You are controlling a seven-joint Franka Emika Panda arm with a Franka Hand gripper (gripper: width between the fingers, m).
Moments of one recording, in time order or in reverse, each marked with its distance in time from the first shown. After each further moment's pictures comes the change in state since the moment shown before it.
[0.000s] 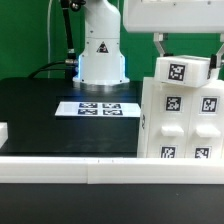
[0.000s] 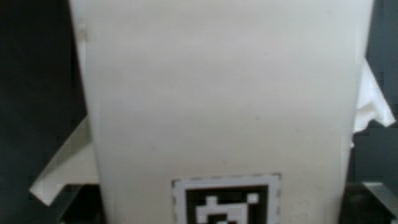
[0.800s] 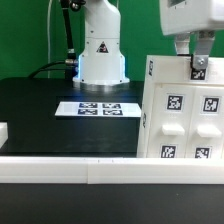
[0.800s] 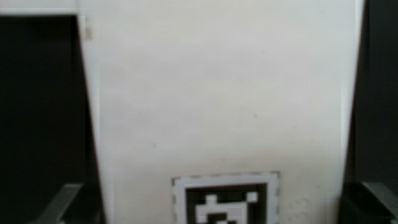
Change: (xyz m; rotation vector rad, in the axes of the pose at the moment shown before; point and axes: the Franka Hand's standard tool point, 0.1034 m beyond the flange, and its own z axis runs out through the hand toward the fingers) arm -0.001 0.000 0.000 0.045 -0.014 0.967
